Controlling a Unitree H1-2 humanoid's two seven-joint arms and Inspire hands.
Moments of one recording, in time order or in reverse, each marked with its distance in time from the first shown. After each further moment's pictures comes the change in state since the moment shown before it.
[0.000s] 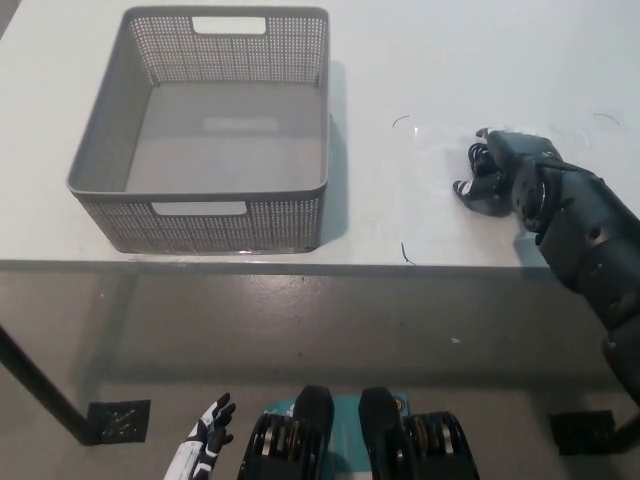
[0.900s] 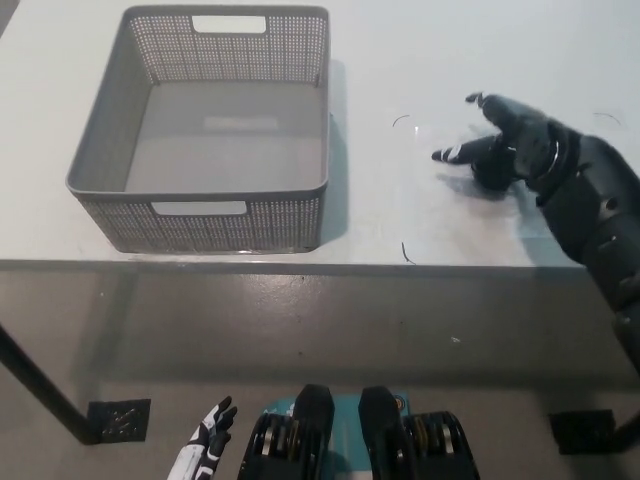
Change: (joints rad) left_arm 0.010 -0.007 -0.001 -0.004 0.003 0.000 0.001; right_arm -0.024 -0.009 -0.179 -0.078 0.025 -0.018 0.074
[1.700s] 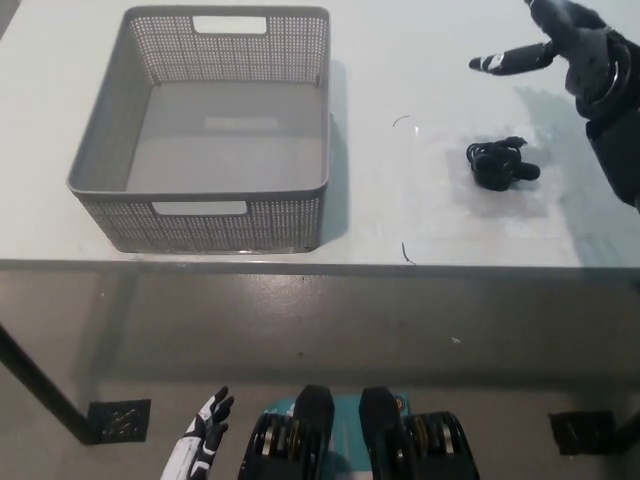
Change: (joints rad) left_arm 0.006 -0.001 0.006 -0.047 -0.002 0.000 0.005; right_arm -0.062 -0.105 -0.048 -0.196 -0.038 0.057 0.044
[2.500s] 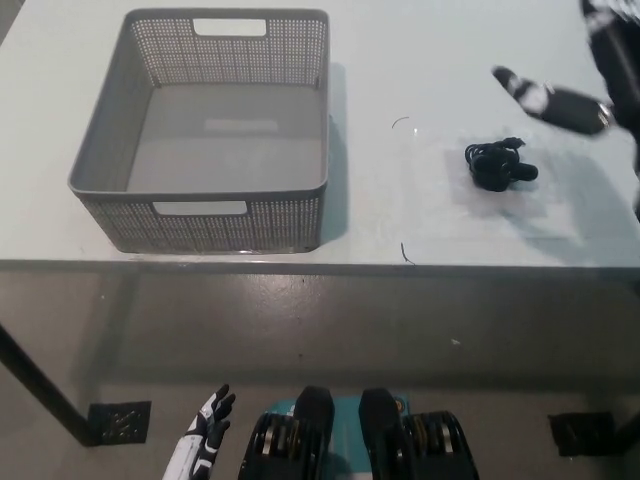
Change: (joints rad) left_arm 0.005 -0.015 0.005 -0.009 0.007 0.000 0.011; right_arm 0.447 -0.050 -0.189 -0.995 -0.002 -0.020 -0.018
